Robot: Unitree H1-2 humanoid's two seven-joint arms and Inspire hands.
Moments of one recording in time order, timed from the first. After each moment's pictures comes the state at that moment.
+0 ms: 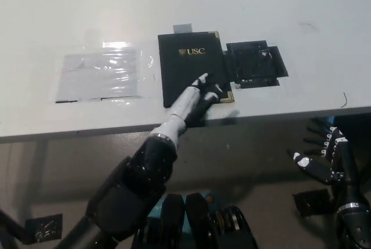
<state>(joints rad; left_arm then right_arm) -0.68 0.14 -0.59 0.31 0.09 0.35 0.18 -0.18 -0.06 -0.07 0.09 -0.09 0.12 -0.10</state>
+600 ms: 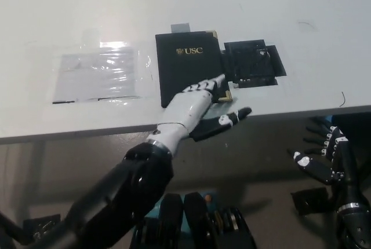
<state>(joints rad) -0.62 0.26 -0.69 0.03 0.36 0.32 0.18 -0.18 -0.06 -0.07 0.08 -0.08 0.12 -0.10</state>
